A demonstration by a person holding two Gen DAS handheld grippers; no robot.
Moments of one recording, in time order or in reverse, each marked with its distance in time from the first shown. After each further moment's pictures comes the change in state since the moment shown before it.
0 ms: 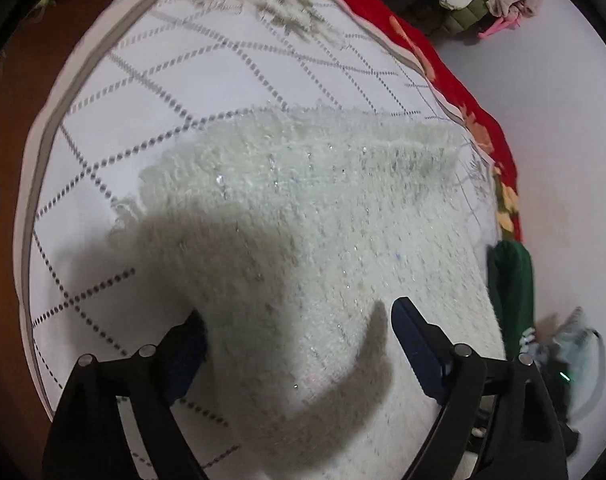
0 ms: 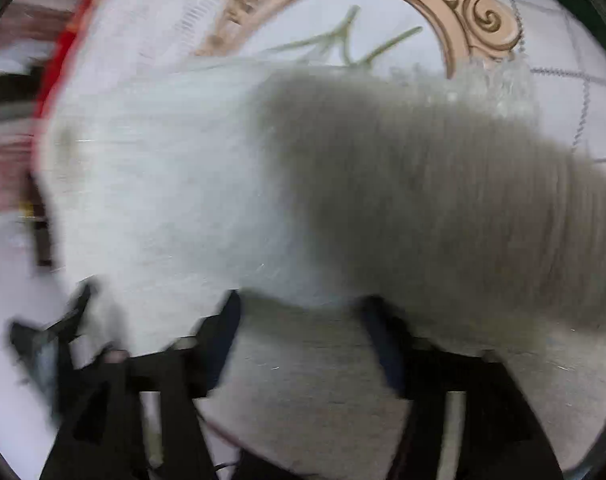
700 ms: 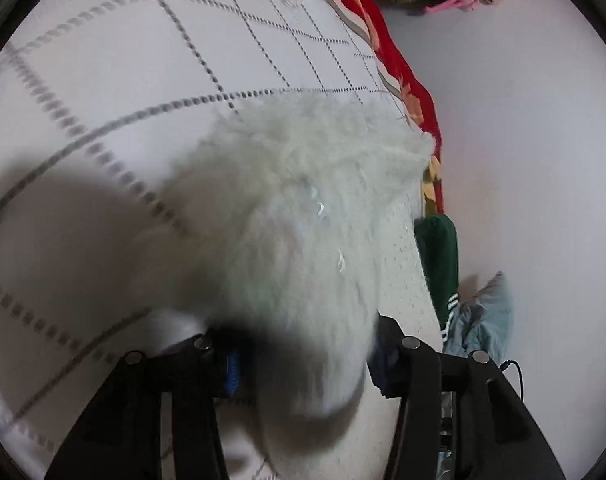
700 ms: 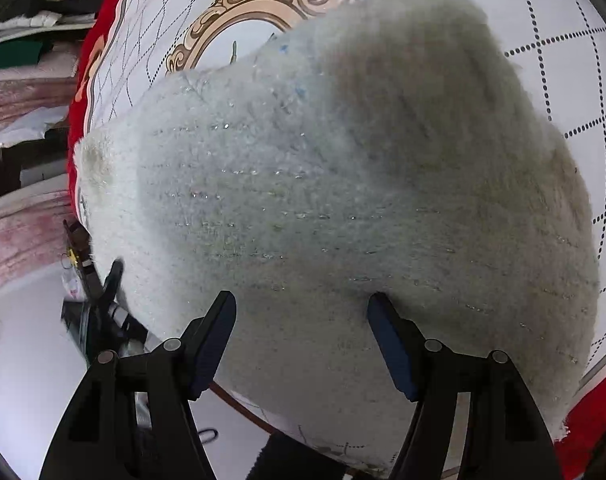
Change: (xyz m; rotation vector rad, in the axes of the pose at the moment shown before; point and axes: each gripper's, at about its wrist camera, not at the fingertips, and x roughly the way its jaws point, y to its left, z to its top) left arm 0.036 0.030 0.045 0.028 0.226 -0.400; right arm -0.036 -0.086 -0.043 0.178 -0.030 0.131
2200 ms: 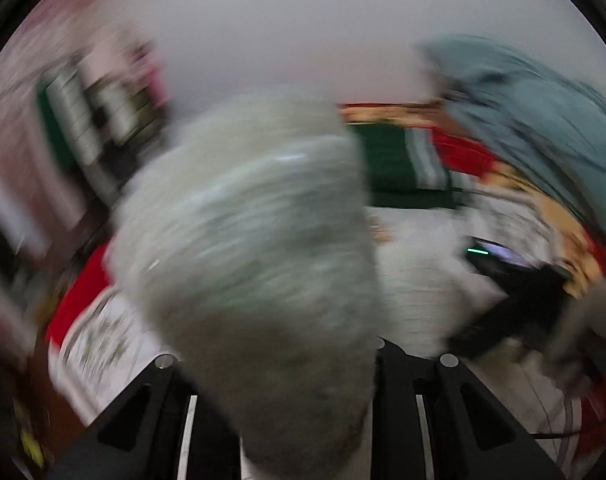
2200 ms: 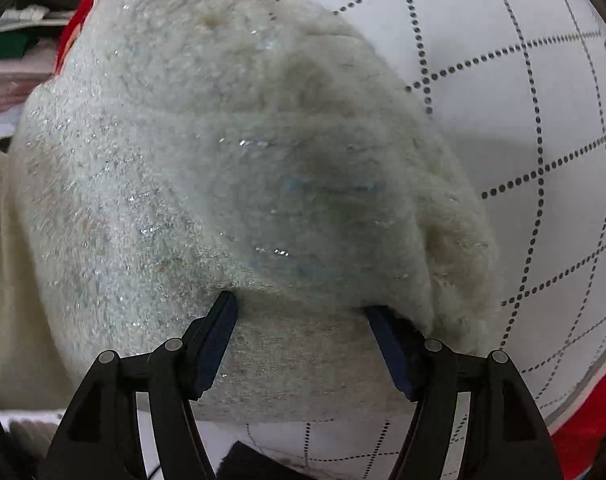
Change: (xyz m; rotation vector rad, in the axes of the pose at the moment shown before) left arm -0.027 -0.244 -0.200 1.429 -0.145 0.377; right arm 0.018 -0.078 -0.080 0.027 -0.036 -0.050
